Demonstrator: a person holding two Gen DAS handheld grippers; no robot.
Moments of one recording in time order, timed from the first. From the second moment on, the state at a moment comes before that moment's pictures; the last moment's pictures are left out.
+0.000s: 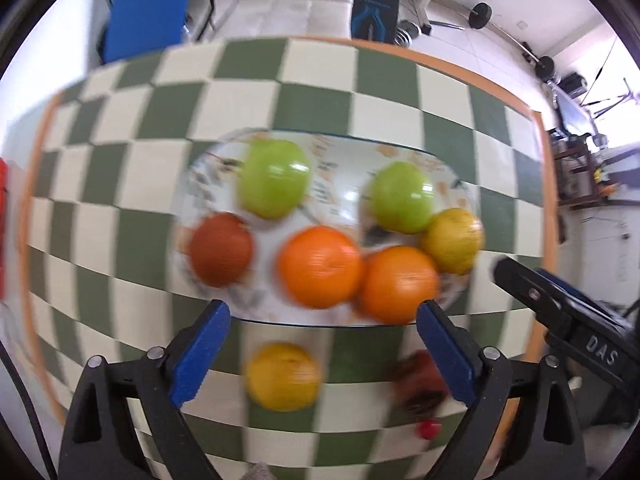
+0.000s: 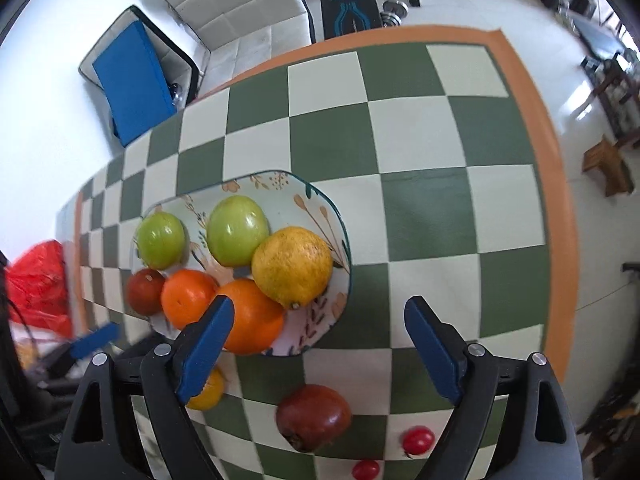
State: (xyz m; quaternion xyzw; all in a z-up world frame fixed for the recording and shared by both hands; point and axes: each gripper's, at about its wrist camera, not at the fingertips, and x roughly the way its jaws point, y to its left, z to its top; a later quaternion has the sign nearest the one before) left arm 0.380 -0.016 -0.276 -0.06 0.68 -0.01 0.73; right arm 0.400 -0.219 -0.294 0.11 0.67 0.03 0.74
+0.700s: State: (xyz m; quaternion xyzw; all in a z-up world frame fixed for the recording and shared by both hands) left arm 0.305 0.022 -0.179 0.00 0.58 0.02 0.81; right arm 0.294 -0.179 -0.185 0.02 0.58 0.00 0.82
